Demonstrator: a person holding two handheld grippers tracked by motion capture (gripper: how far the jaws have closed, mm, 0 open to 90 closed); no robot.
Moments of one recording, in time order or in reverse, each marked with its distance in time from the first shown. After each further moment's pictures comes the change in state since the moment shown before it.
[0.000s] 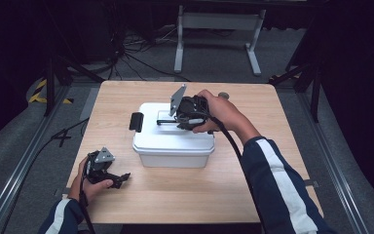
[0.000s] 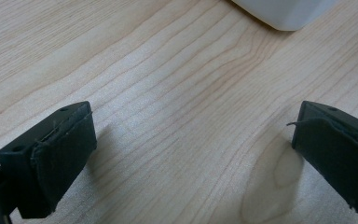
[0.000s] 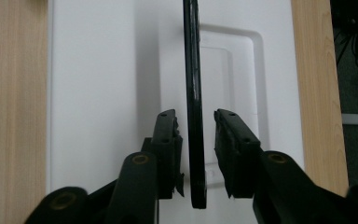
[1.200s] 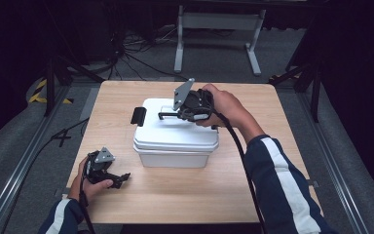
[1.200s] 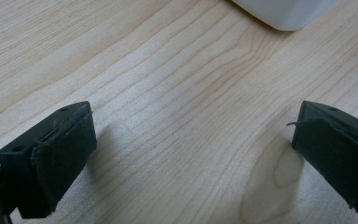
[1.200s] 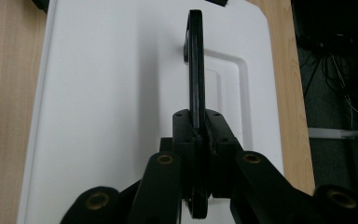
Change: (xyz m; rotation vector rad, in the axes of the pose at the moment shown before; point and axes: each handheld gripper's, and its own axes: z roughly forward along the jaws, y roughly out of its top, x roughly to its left) left arm 0.000 0.000 0.000 0.002 0.000 0.003; right arm -0.003 -0.002 -0.028 -0.075 -0.066 -0.029
